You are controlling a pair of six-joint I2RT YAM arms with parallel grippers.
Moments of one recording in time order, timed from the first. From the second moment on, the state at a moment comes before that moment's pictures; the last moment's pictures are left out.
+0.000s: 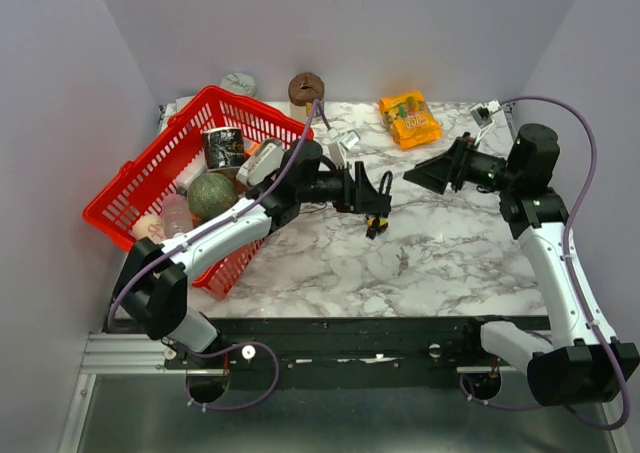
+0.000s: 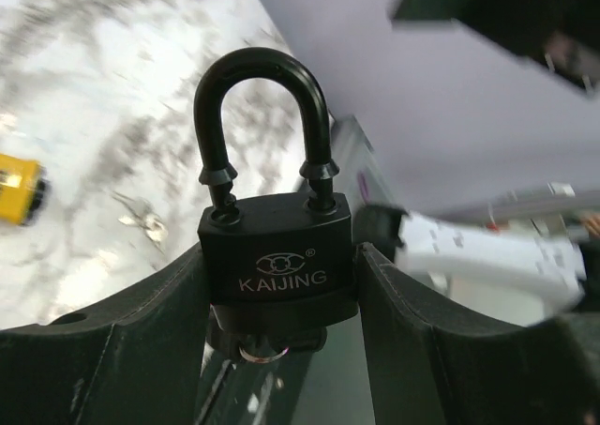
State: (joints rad) left arm -0.72 1.51 1.16 0.07 0.60 -0.78; right arm 0.04 1.07 1.07 -0.22 -1.01 0.47
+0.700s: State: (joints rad) left arm -0.73 1.37 0.96 0.41 1.00 -0.98; right arm 0.24 1.17 1.03 -0.07 -1.25 0.56
